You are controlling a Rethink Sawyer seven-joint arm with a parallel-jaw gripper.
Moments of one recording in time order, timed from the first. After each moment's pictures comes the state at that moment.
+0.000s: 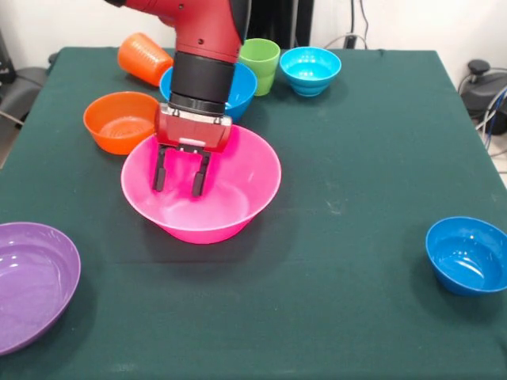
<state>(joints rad) -0.18 -0.26 -0.27 1.46 -0.62 -0.24 2.05</state>
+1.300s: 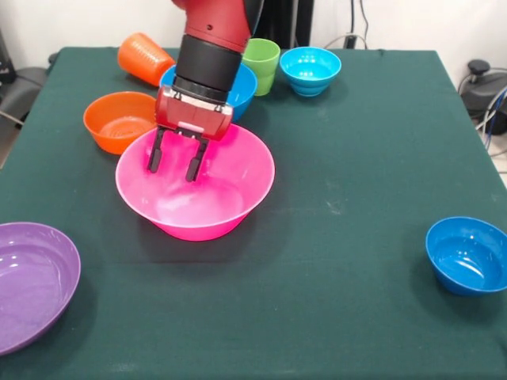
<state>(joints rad) -0.08 -0.24 -0.39 1.50 -0.46 -0.24 2.05</state>
